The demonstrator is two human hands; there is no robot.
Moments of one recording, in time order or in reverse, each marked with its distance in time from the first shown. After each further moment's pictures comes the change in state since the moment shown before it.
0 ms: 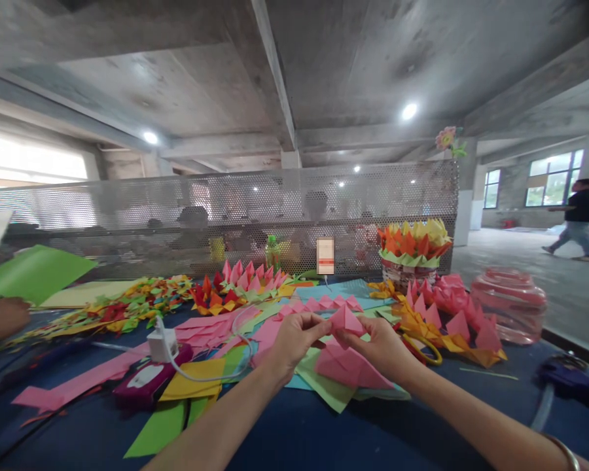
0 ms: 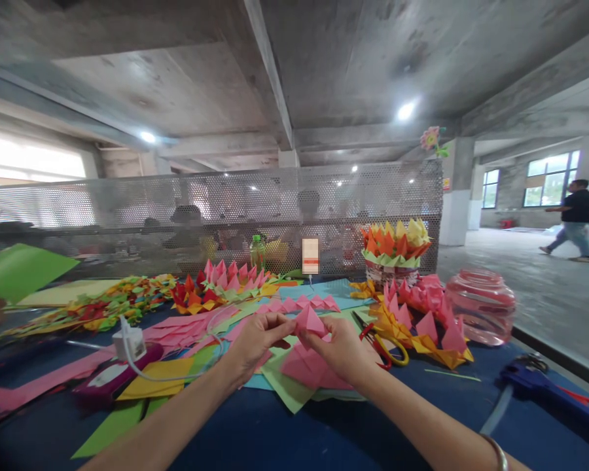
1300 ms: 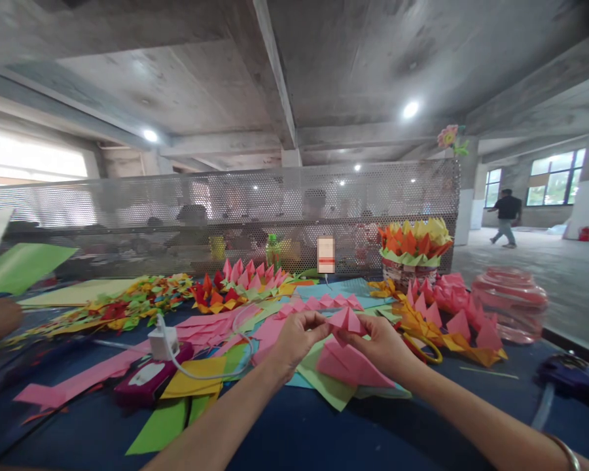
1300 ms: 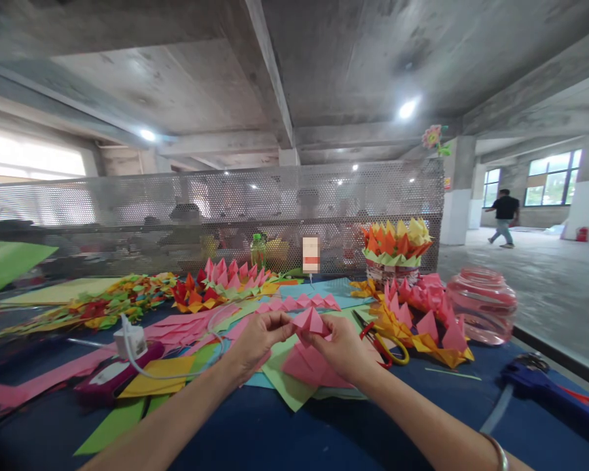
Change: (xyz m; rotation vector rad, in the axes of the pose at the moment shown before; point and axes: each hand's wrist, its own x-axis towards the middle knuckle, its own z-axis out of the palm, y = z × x) left_hand 0.003 -0.003 -0.003 0.100 -0.045 0.090; right_hand 0.001 0.000 0.001 0.030 0.010 0.018
